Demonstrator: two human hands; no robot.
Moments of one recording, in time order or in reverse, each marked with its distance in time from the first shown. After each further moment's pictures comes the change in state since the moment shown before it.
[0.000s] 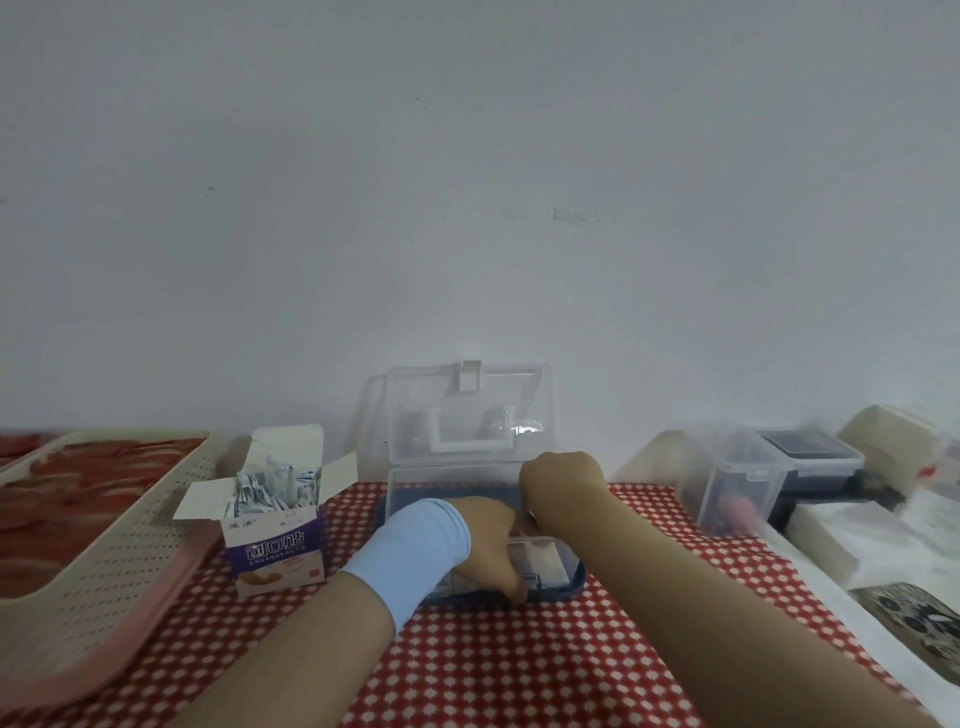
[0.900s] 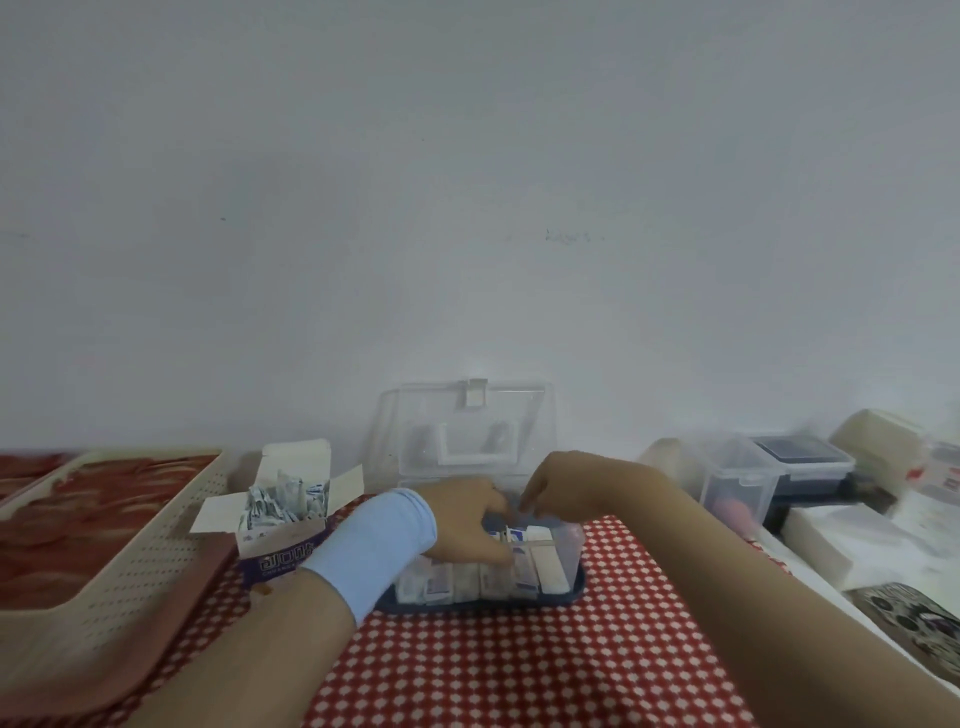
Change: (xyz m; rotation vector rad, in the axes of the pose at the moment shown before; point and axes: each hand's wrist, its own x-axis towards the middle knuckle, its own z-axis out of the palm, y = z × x) left_hand -0.037 -0.012 -0.028 -0.079 0.135 0.069; right_hand -0.028 0.033 -0.028 0.512 -0.169 -0.155
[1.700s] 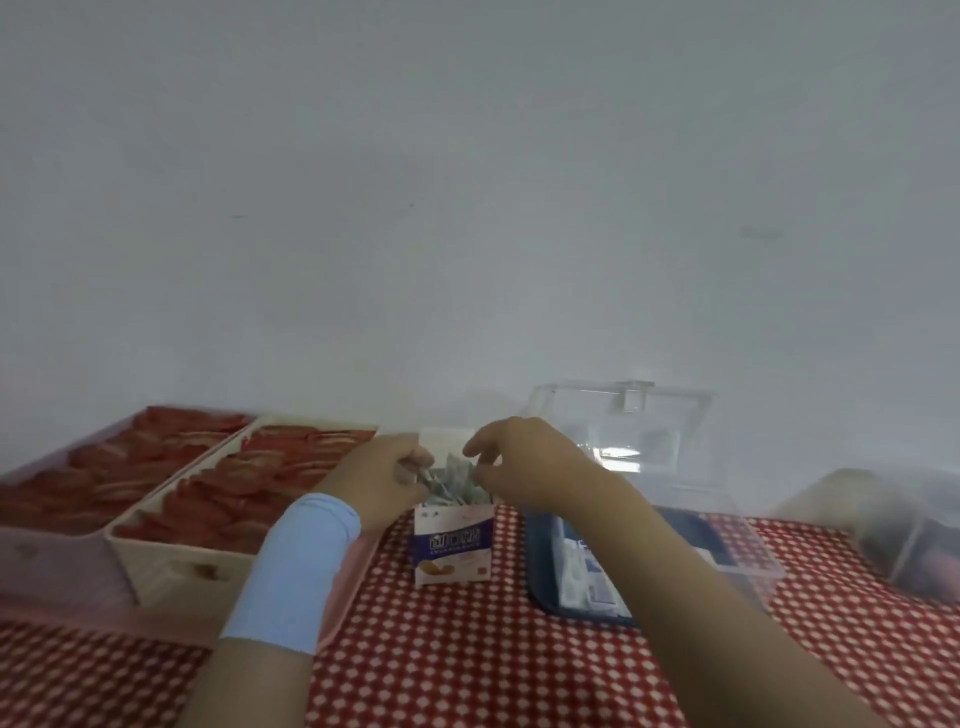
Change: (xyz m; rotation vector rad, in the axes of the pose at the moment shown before) left_hand -0.129 -0.185 -0.006 -0.317 0.584 -0.409; right_hand 0.051 -0.196 0.026 0.105 0.328 -0.332
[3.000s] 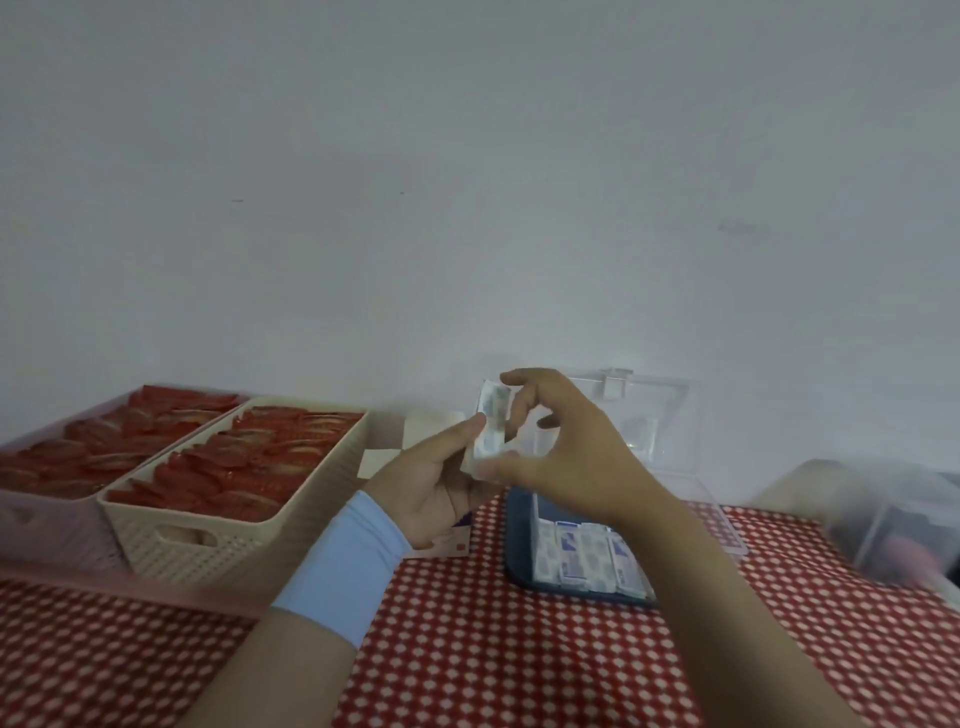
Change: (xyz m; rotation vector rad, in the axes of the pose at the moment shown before) left_hand -0.030 0.077 0.040 -1.687 -0.375 -0.136; right_hand -0.067 0.027 -0.017 0.450 0.365 -0.207
